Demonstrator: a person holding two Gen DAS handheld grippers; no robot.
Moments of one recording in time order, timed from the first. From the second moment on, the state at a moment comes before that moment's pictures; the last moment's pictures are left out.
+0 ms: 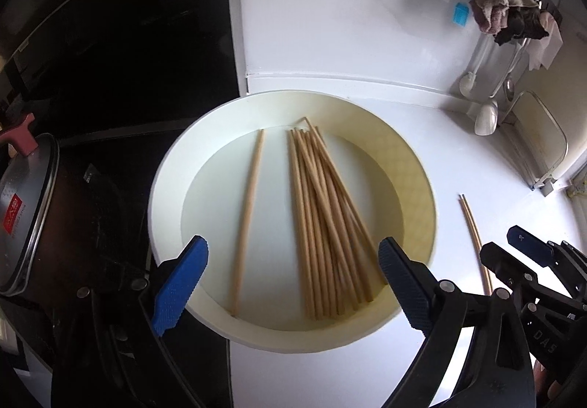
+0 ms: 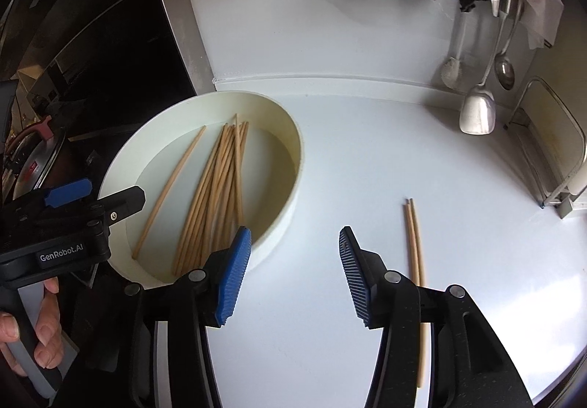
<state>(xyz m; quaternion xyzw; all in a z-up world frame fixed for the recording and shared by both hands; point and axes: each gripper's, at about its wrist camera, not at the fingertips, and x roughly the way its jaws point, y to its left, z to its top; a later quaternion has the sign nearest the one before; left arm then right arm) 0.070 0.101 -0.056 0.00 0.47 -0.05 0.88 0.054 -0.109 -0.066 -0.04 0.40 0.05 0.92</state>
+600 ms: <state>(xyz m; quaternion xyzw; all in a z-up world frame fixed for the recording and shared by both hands) 0.018 -0.023 -0.059 0.03 0.44 -0.09 0.89 -0.003 -0.263 -0.112 0.01 0.41 -0.06 0.91</state>
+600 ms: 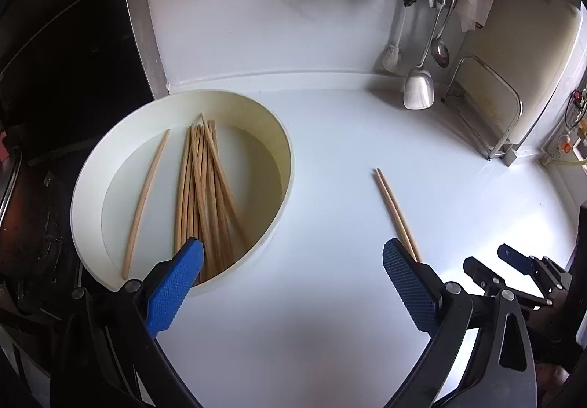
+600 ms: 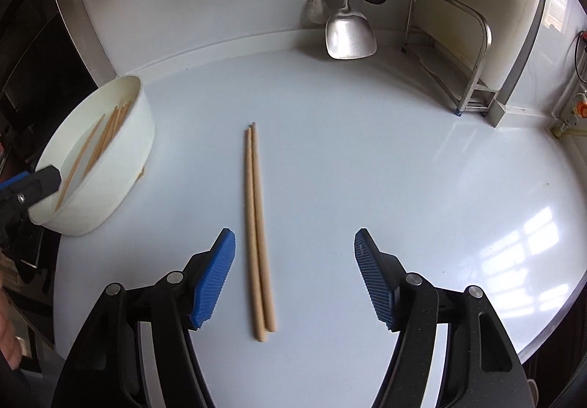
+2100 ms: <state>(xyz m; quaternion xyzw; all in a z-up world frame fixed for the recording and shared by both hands) 0.009 -0.080 -0.120 0.01 0.44 -0.04 0.89 0.036 -0.262 -0.173 -0.10 0.39 0.04 0.91</state>
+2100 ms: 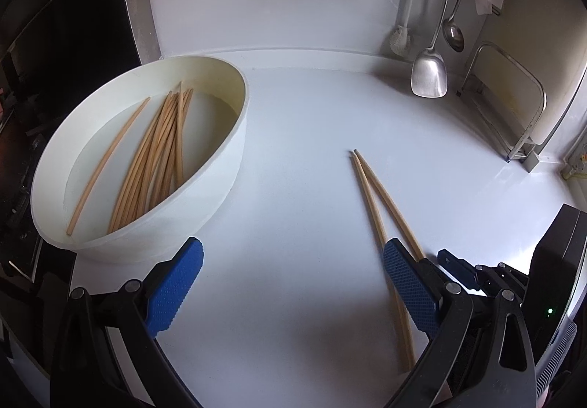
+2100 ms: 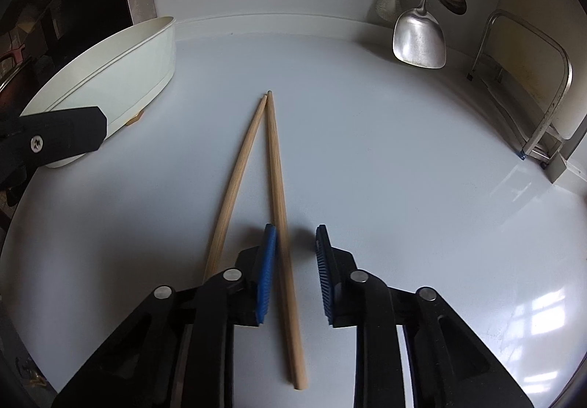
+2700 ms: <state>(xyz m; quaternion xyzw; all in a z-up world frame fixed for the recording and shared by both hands) 0.016 -0.127 -0.176 0.02 0.50 -0.05 0.87 0.022 -0.322 -0.168 -0.05 0.39 0.01 0.92</state>
